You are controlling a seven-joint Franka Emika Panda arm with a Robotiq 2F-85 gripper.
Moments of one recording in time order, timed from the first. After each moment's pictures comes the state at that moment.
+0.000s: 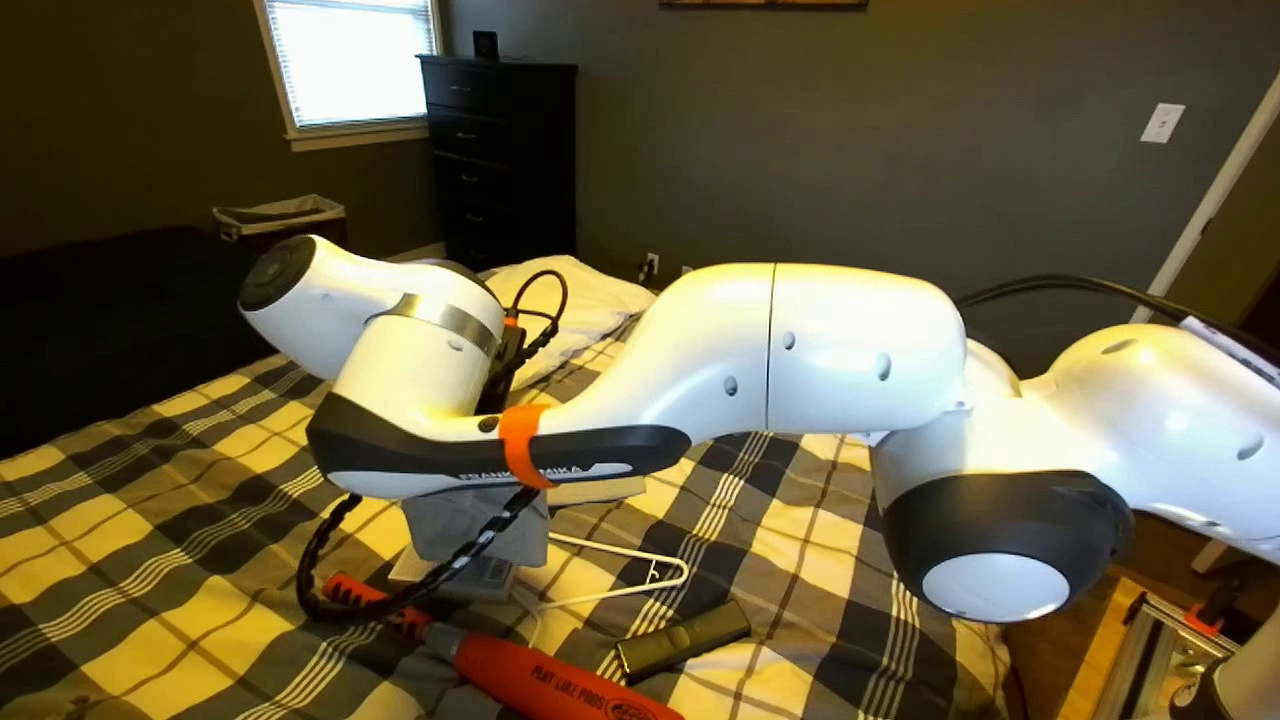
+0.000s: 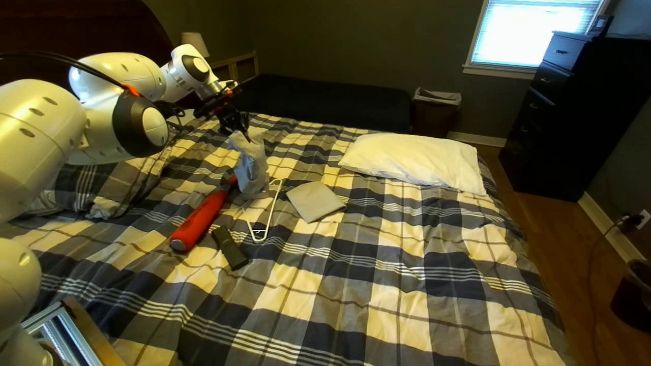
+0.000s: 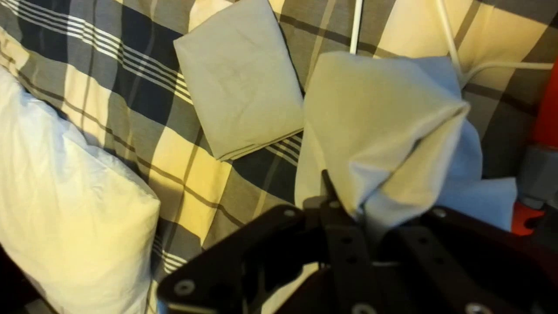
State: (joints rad) arm 0.68 1.28 -0.16 -0.43 -0.40 1.61 -0.02
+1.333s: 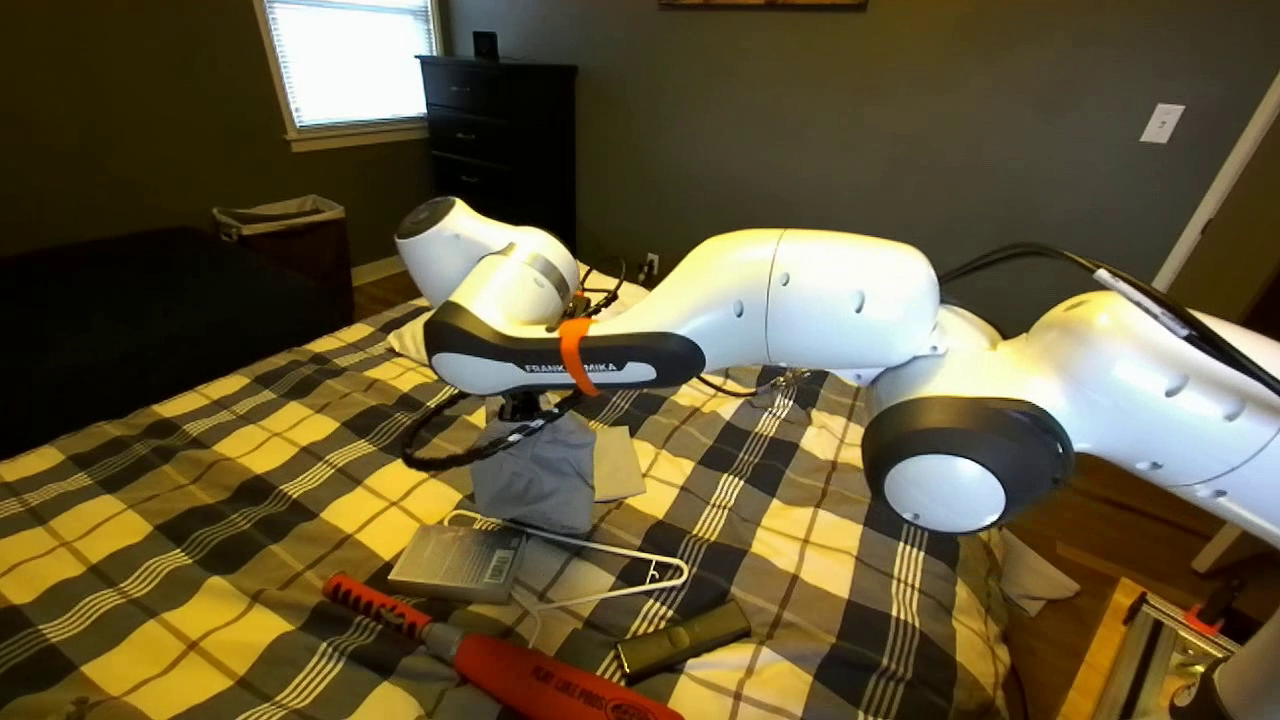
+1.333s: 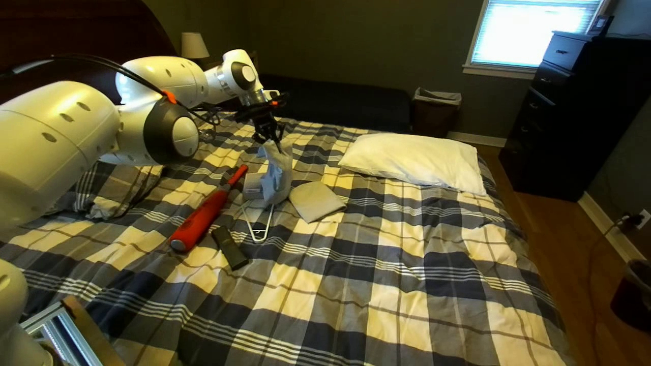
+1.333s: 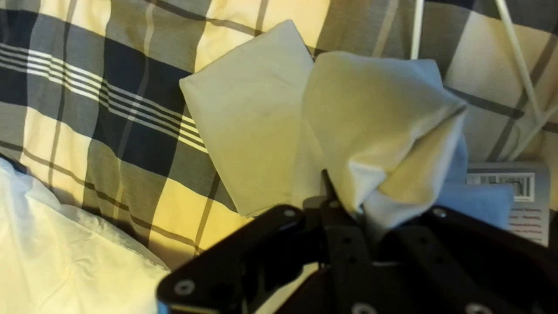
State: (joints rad) arm 0.47 1.28 -0.10 -0.45 -0.32 1.65 -0.17
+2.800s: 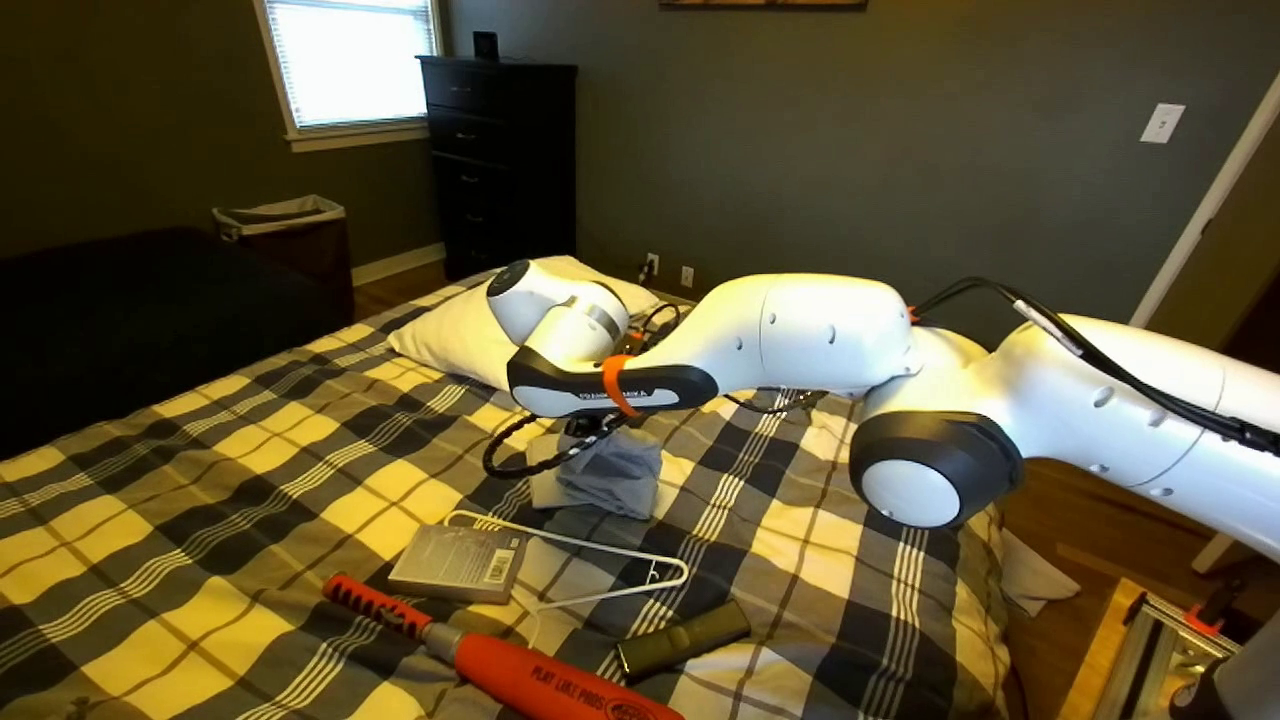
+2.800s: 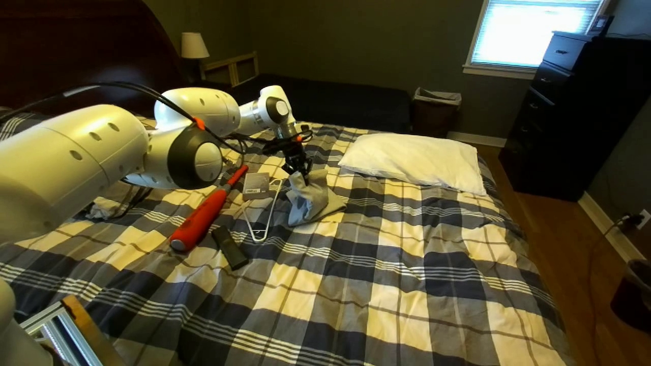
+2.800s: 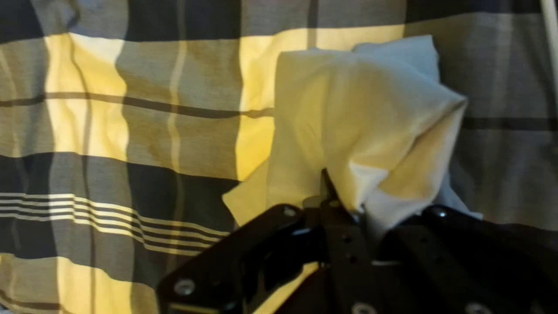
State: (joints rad) arm 0.35 1.41 -0.14 -0.45 -0.31 1.68 0.03
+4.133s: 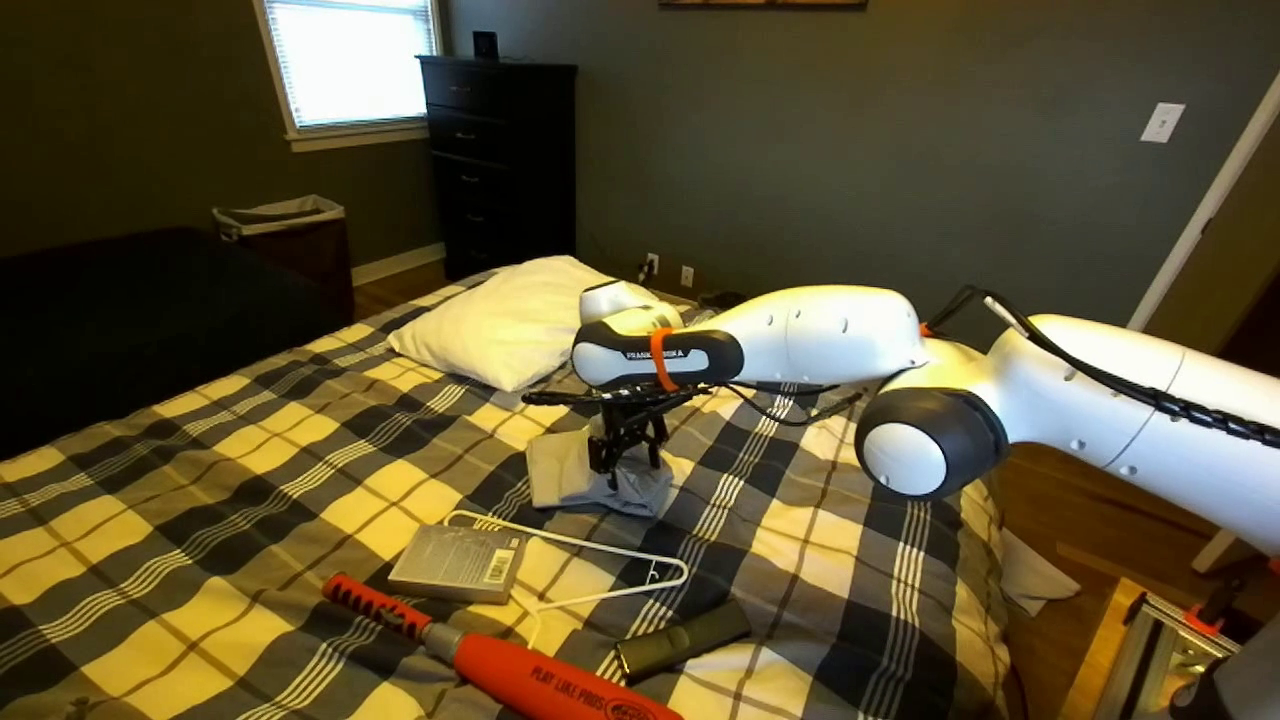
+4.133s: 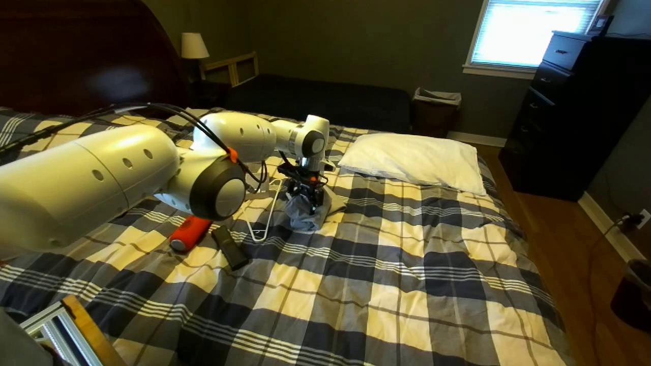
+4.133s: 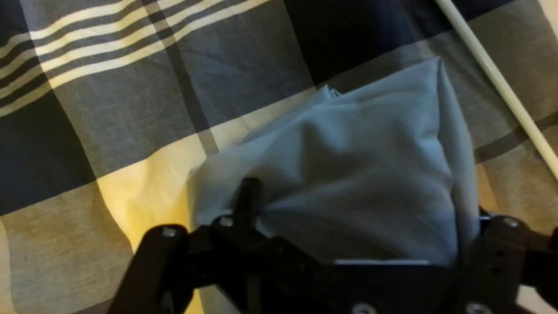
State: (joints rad) arm 0.13 1.49 0.02 -0.46 -0.02 1.66 0.16
